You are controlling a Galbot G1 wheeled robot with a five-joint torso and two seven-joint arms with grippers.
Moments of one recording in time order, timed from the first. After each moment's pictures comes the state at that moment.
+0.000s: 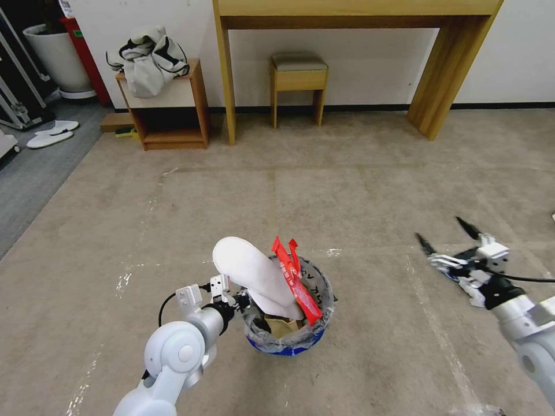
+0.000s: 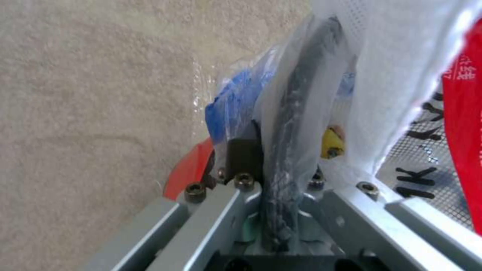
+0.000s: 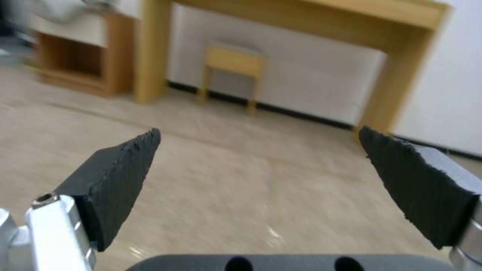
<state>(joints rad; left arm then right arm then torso) 1.28 -1.31 -0.32 -2.05 -0.97 0.69 -0.40 -1.52 0.90 0.89 1.78 0.55 0.20 -0.25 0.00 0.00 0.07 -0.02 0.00</state>
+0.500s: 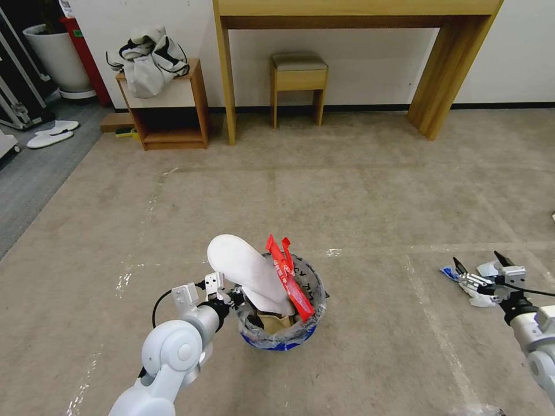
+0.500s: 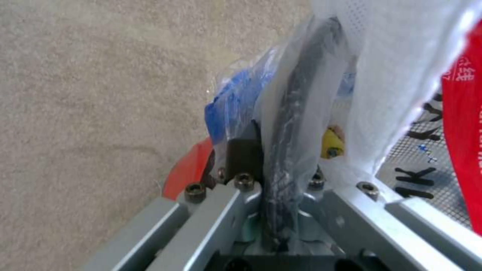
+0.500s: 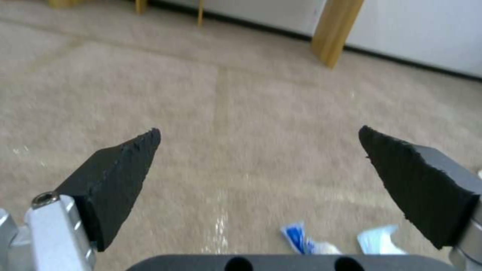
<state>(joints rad) 1.28 -1.30 -0.33 -2.05 -0.94 0.67 -0.39 -1.39 0.88 0.79 1.48 0.49 0.13 -0.20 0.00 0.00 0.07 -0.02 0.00</state>
